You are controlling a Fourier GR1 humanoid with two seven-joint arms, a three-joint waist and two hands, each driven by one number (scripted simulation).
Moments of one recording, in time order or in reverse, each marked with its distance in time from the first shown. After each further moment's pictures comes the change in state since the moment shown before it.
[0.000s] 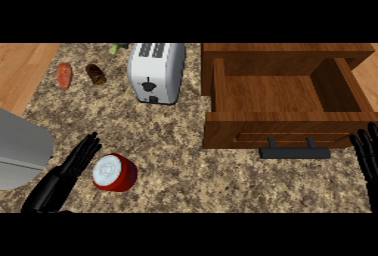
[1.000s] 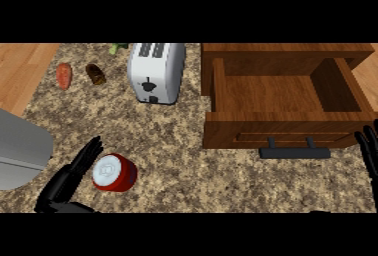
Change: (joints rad) left arm -0.130 0.039 0.053 0.425 -0.116 0.000 -0.261; right arm -0.030 0.010 -0.026 -0.016 0.010 0.003 0.025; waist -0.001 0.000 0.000
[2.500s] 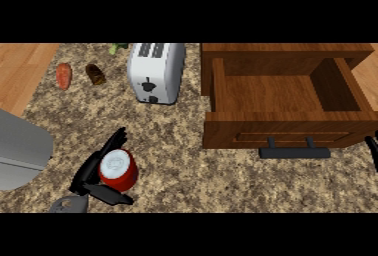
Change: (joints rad) left arm -0.178 -0.063 -0.051 0.260 -0.055 0.095 -0.081; right arm 0.024 0.008 -0.045 -0.054 -0.049 0.046 0.033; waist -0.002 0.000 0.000
